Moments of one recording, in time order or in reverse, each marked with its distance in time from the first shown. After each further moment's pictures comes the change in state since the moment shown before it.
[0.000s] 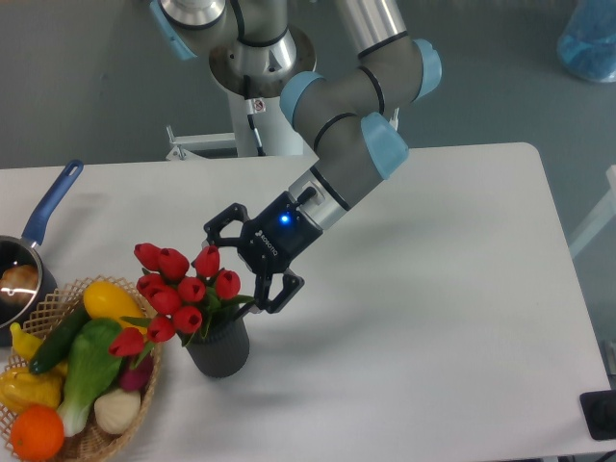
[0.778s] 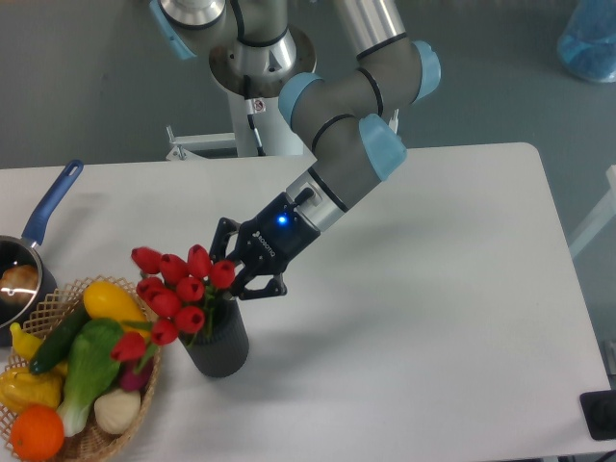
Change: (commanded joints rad) arm 0.015 0.005 0.012 0.000 -0.002 -0.003
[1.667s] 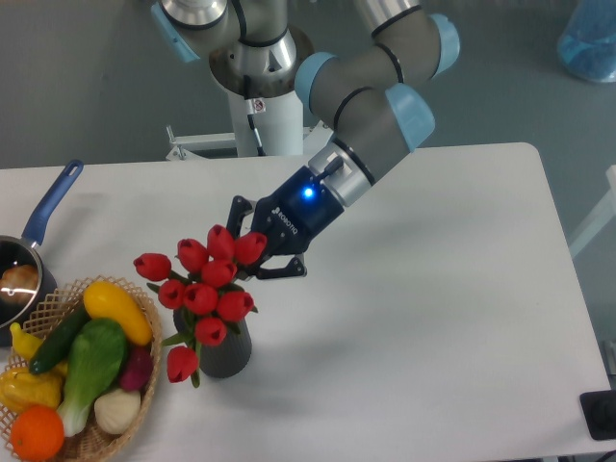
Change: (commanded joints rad) arm 0.067 0.071 0.043 0.000 -0.169 -0.178
